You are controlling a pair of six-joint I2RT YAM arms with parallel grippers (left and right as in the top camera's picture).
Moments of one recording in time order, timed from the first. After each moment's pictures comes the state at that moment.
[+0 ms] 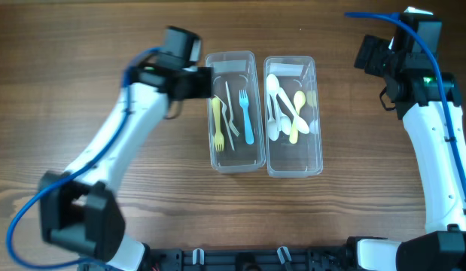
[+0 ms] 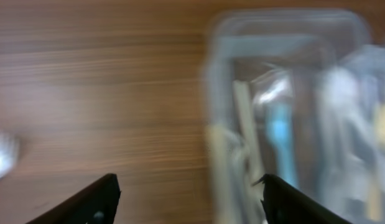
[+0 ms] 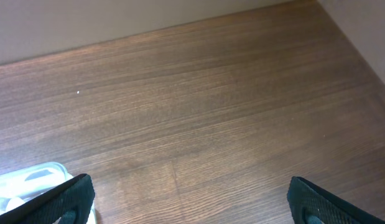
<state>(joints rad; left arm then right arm) -0.31 1.71 1.41 -0.76 -0.02 -0.30 -0.03 1.49 1.37 -0.63 0.28 0.15</state>
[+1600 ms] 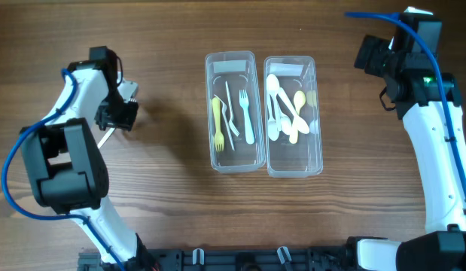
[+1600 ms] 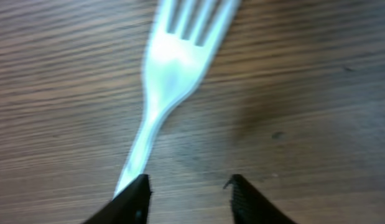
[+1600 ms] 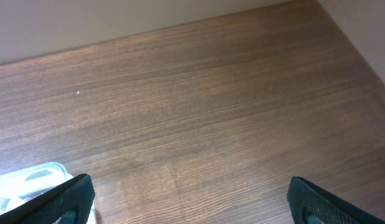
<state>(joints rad) 0.14 2.01 1.41 -1.01 -0.11 0.33 -0.03 1.49 1.37 -0.63 0.28 0.15</state>
